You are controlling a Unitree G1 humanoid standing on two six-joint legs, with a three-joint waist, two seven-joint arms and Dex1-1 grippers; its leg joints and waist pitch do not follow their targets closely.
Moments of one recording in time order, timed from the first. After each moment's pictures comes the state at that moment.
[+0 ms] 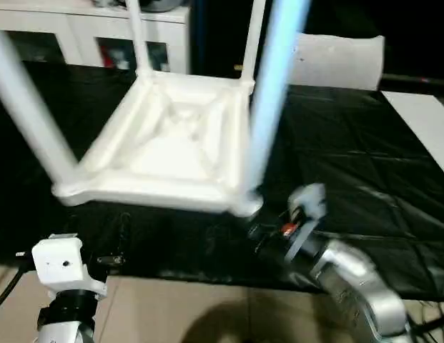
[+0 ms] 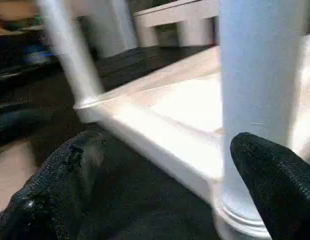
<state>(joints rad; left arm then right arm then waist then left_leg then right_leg) 0.47 -0.02 0.16 -0.49 -0.05 0.03 -0.16 -0.04 -0.16 0.08 -0.13 0.35 0.28 0.59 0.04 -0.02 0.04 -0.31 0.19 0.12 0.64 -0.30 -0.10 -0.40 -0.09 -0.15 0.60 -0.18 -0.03</state>
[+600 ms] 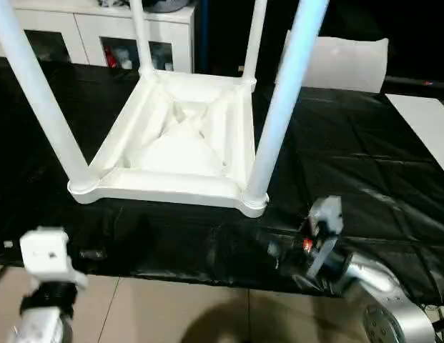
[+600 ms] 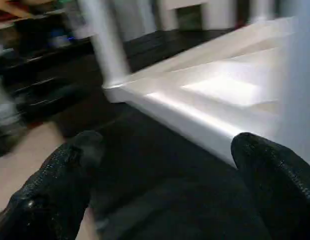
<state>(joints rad) 0.27 0.19 0.30 -0.22 -0.12 -0.05 -0.23 0.08 -0.29 0.14 -0.28 0.48 0.37 0.79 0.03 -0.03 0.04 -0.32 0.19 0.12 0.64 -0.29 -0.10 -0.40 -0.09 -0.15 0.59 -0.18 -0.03</state>
